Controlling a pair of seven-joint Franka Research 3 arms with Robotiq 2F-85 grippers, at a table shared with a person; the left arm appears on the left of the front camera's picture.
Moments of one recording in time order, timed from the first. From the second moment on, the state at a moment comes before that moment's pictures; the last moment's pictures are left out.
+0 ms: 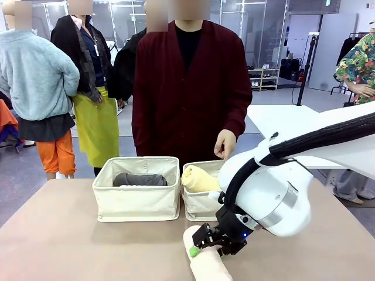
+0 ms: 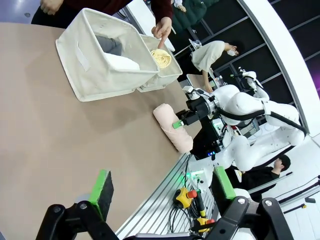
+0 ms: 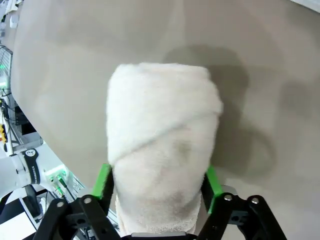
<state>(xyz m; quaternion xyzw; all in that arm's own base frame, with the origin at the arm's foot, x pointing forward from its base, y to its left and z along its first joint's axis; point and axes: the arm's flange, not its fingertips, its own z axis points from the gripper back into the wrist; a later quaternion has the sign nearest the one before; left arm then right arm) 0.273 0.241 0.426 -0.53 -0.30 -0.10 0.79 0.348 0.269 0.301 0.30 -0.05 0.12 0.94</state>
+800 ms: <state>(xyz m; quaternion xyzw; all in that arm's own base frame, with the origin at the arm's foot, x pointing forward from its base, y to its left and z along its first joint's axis) 0.273 0.241 0.426 -0.53 -0.30 -0.10 0.79 0.342 0.268 0.309 0.28 -0.05 0.18 0.94</state>
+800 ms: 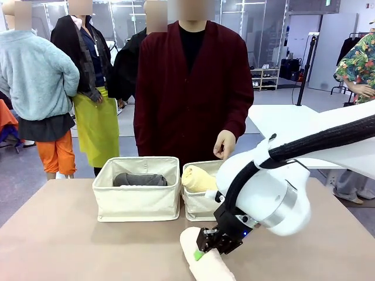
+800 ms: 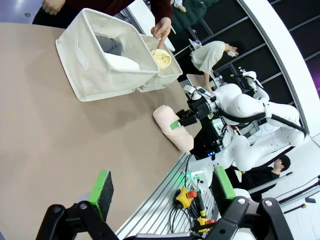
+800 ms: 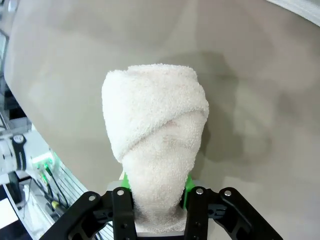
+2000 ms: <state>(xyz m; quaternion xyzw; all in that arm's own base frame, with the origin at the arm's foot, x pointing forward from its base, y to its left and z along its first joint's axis) 0.273 0.241 0.426 -0.53 -0.30 -0.10 0.79 0.344 0.089 0.512 0.04 -0.02 0.60 0.80</state>
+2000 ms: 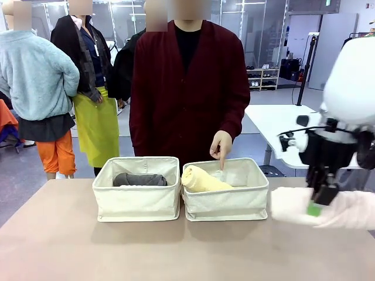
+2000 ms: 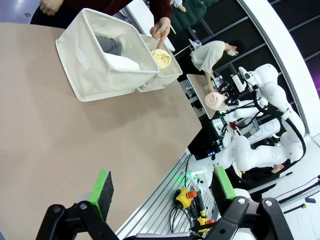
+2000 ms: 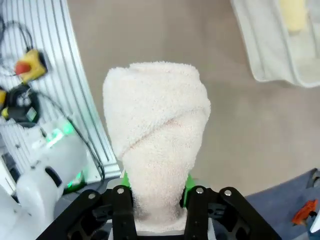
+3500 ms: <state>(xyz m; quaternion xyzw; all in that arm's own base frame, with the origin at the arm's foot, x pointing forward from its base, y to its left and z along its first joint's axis) 0.273 0.241 0.426 -0.53 -0.30 -0.10 0.79 0.456 0.212 0.540 0.05 -0.04 0.72 0.69</state>
